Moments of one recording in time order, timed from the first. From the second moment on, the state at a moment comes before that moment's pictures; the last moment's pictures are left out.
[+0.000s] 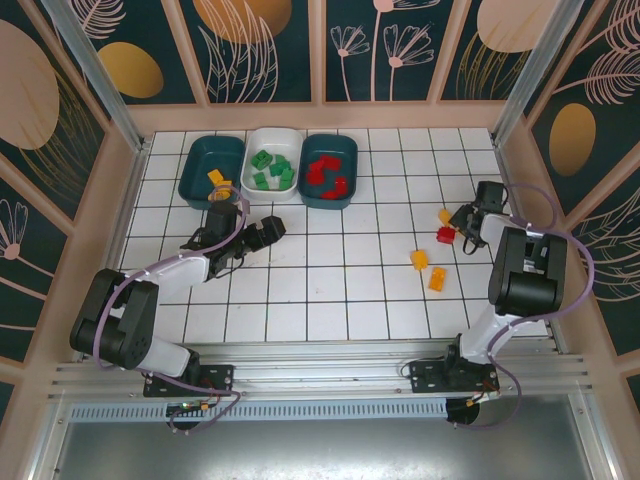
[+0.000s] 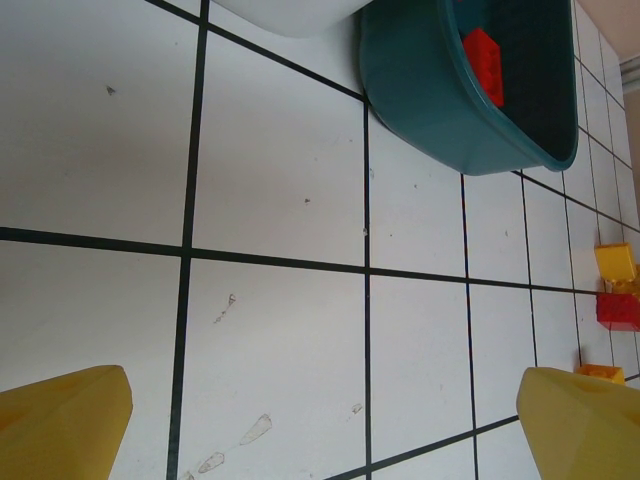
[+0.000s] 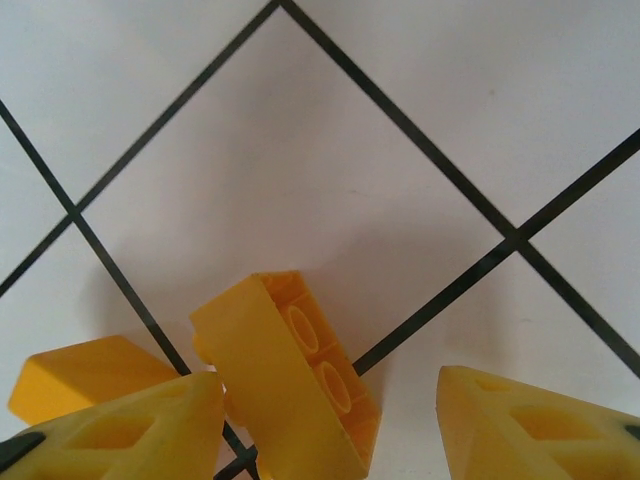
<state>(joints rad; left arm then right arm) -0.33 1.47 0.66 0.12 0.31 -0.74 -0.20 1.72 0.92 -0.19 0.03 0.49</state>
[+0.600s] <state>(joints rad) -0.33 1.39 0.66 0.06 0.22 -0.74 -0.17 1.72 0.95 -0.18 0.05 0.50</state>
